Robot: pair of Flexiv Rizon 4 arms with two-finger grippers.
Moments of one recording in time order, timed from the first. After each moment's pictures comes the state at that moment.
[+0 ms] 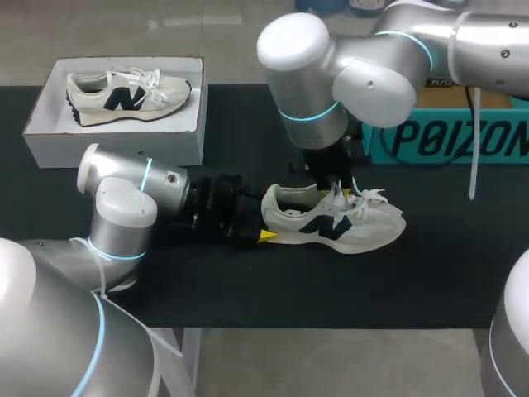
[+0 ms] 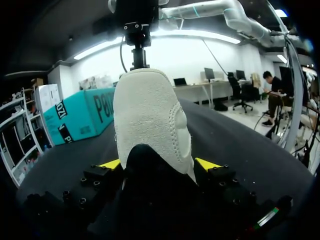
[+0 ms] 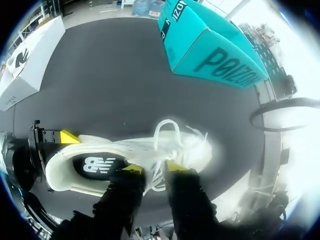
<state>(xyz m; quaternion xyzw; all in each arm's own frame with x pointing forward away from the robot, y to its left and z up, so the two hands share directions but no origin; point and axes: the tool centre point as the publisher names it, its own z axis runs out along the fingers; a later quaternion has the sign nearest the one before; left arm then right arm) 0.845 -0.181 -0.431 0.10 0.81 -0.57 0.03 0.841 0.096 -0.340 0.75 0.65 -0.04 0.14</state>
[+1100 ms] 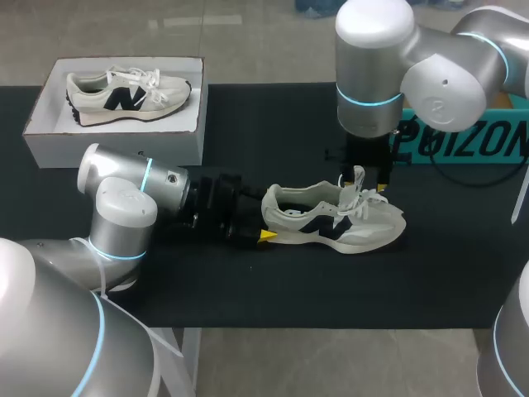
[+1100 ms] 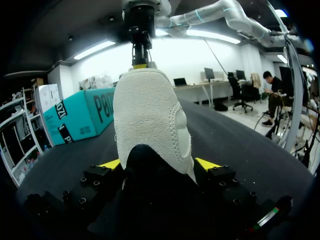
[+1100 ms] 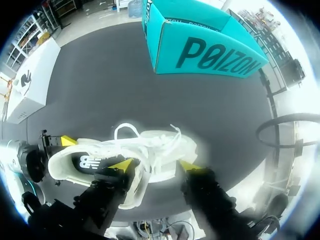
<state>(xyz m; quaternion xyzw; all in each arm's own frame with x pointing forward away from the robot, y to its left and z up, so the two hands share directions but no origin) 0.845 -0.182 -0.431 0.10 0.81 -0.57 0.03 0.834 0.051 -0.319 0.77 0.63 0.01 0.09</state>
